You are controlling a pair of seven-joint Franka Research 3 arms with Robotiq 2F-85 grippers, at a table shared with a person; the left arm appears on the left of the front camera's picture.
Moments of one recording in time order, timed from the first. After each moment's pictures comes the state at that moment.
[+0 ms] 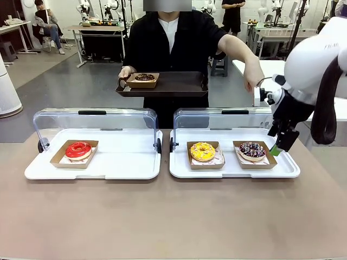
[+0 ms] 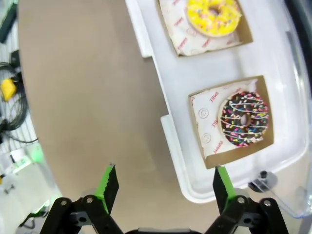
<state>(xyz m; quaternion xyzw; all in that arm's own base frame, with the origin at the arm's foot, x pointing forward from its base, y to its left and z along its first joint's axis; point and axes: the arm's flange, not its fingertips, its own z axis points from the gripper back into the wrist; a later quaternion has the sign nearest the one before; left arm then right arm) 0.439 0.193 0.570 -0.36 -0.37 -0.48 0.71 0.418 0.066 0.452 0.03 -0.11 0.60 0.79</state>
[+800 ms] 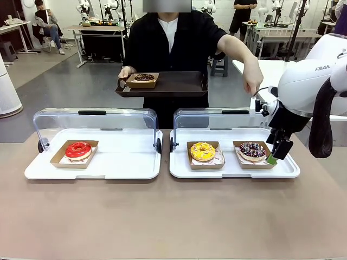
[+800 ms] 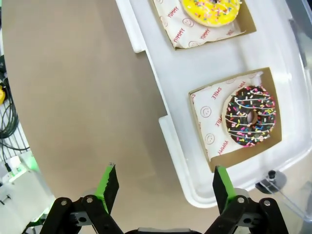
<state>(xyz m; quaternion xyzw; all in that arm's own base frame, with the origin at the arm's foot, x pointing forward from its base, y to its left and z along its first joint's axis) 0.439 0.193 0.569 -0.36 -0.37 -0.48 0.71 0.417 0.070 0.429 0.02 -0.10 0.59 0.80</state>
